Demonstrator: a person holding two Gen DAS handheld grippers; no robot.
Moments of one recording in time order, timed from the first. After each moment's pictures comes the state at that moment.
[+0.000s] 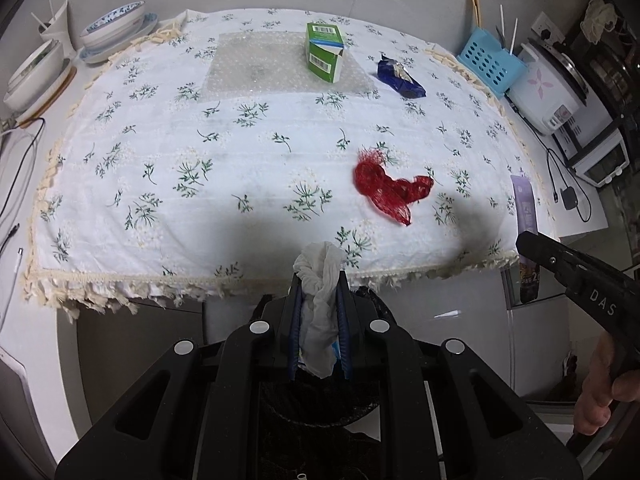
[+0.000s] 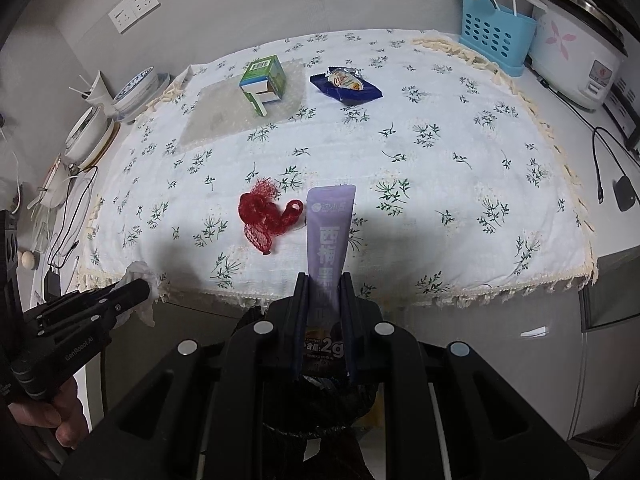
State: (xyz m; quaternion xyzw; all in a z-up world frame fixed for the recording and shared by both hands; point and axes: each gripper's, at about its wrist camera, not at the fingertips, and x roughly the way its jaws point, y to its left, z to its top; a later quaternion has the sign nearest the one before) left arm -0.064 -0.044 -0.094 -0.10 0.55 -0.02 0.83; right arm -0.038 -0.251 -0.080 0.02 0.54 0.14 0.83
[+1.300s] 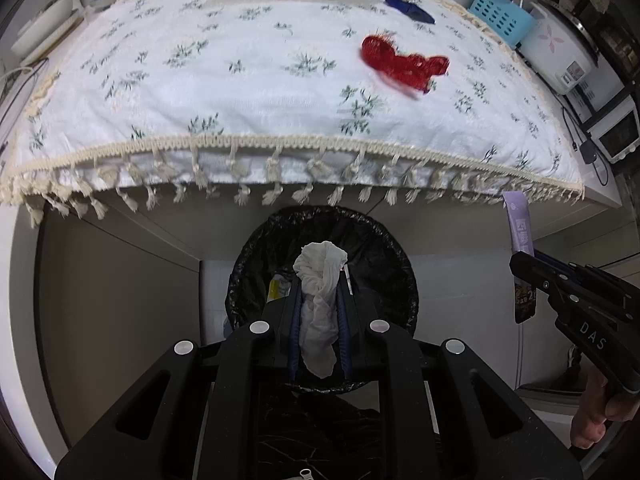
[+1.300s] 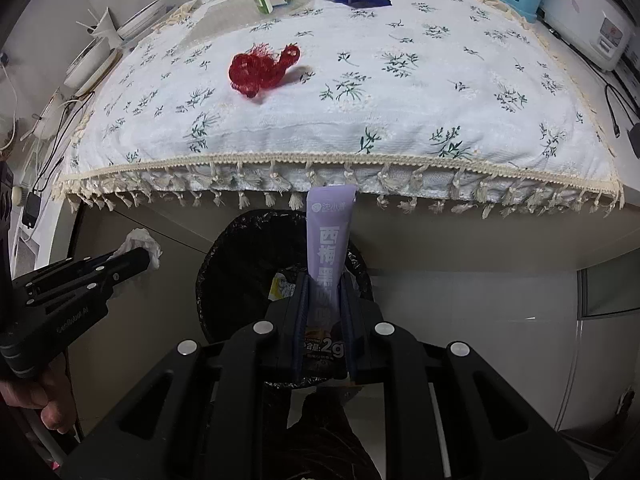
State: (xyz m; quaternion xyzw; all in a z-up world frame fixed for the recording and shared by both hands) left arm -0.128 -0.072 -0.174 -0.11 0.58 0.00 0.81; right arm -0.108 -0.256 -0.167 -0.03 0.58 0.15 0.80
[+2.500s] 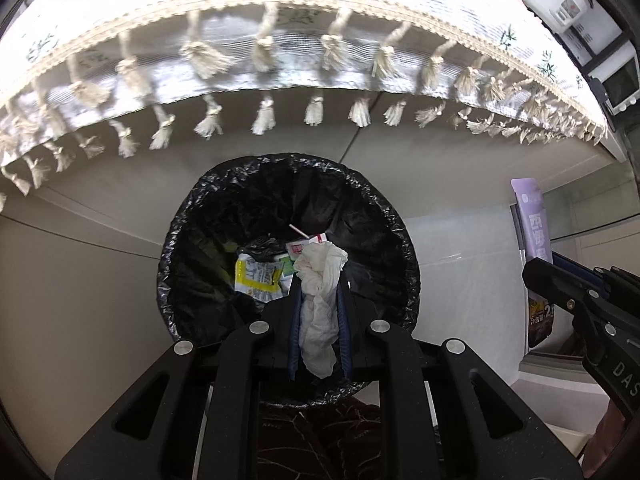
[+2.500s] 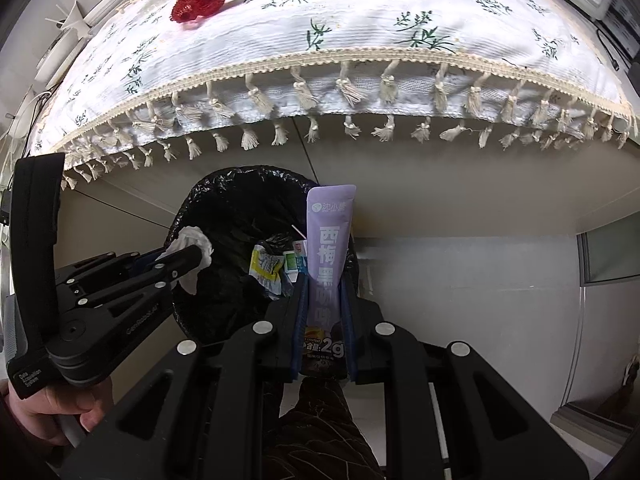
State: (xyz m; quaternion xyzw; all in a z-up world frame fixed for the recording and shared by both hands) left arm -0.110 -0.129 -0.270 -0.07 0.62 -0.05 0.78; right arm -0.119 -0.283 -0.228 -0.01 0.61 0.12 0.78
